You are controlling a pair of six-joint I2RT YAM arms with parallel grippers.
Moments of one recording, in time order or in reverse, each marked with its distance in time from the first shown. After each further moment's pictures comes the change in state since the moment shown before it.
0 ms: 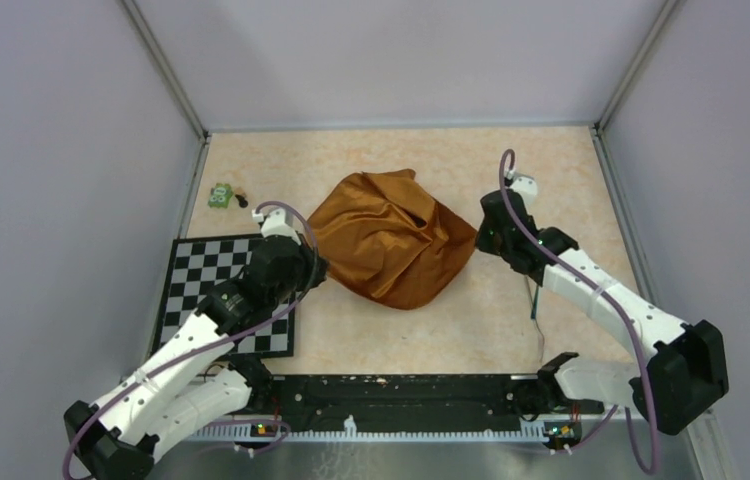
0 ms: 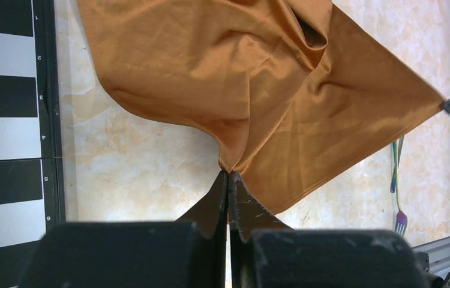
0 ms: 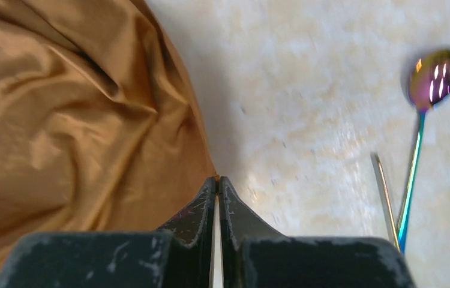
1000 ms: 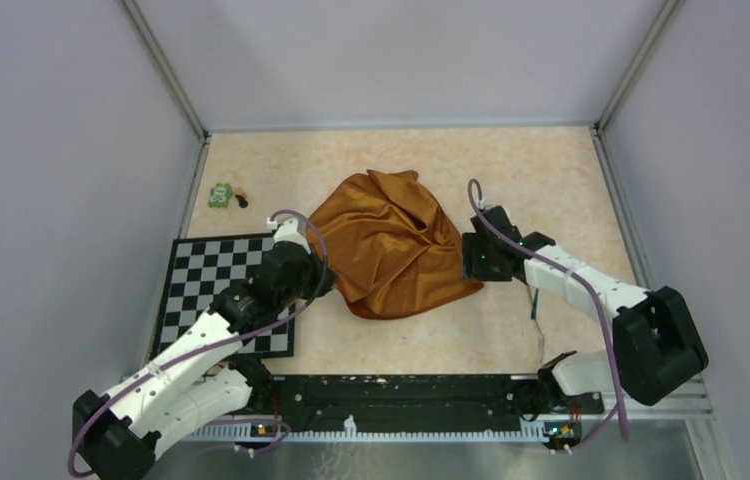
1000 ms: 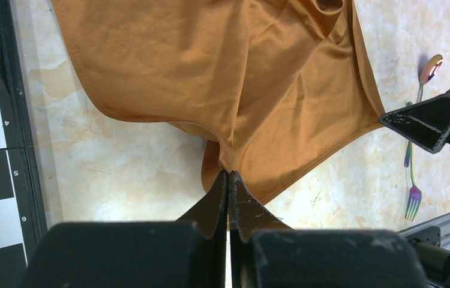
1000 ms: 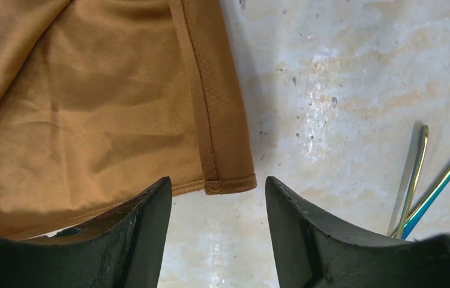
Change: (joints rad) left arm 0.000 0.038 -0.096 0.075 0.085 0.008; right arm -0.043 0.142 -0.131 -0.065 -0.265 -0.143
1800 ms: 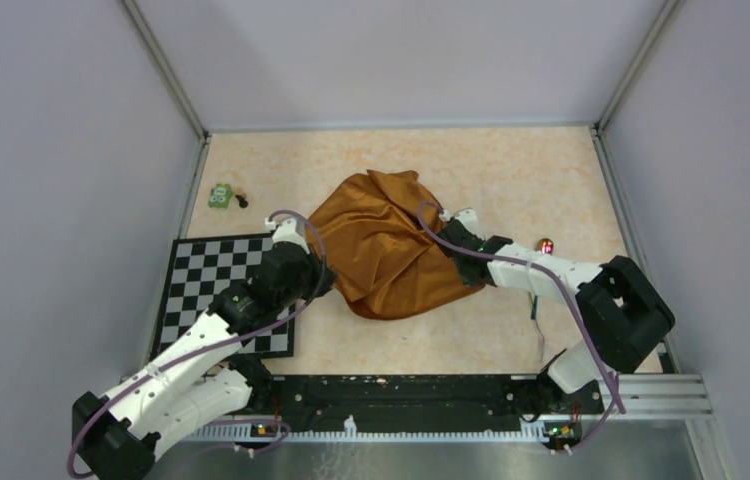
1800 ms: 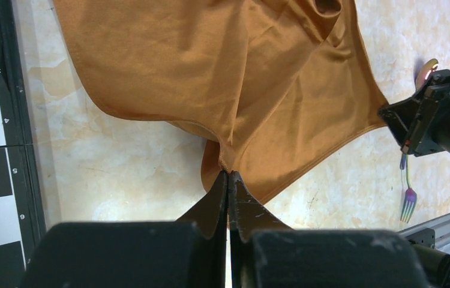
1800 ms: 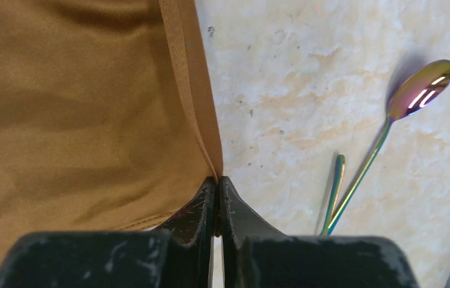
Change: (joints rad) left arm 0.000 -0.007 0.000 0.000 0.006 -0.017; right arm 0.206 0.195 0.050 0.025 0.404 -0.196
